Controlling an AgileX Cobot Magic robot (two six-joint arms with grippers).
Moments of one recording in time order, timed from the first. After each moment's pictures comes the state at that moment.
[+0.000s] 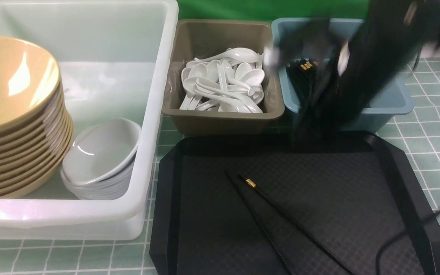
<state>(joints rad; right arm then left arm) 0.55 1.68 -1.34 -0.02 0.98 -0.13 -0.16 0.11 -0.28 0.37 0.26 -0.17</state>
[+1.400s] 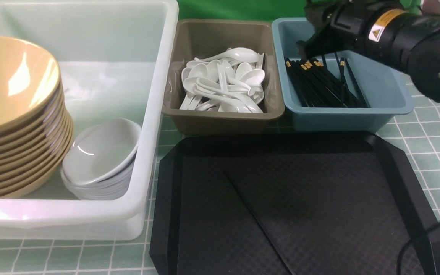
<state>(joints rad) 0.31 1.70 -1.19 -0.11 -0.20 -0.04 -0.16 0.11 -0.28 0.39 0.26 -0.17</state>
